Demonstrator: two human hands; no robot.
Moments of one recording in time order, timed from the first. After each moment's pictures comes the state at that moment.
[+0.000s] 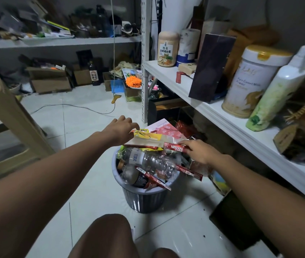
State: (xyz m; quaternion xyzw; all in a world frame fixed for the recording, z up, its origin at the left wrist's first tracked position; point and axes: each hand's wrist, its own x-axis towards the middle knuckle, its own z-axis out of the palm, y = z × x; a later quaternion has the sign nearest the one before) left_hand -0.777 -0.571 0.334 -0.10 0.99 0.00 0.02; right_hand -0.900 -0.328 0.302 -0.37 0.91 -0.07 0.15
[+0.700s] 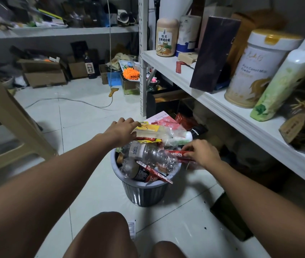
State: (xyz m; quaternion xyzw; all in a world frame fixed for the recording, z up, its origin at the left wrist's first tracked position) left_hand -0.780 -0.566 0.301 -0.12 0.99 0.04 0.04; right_hand -0.889 -0.323 0.263 -0.26 0.96 -0.11 0.08
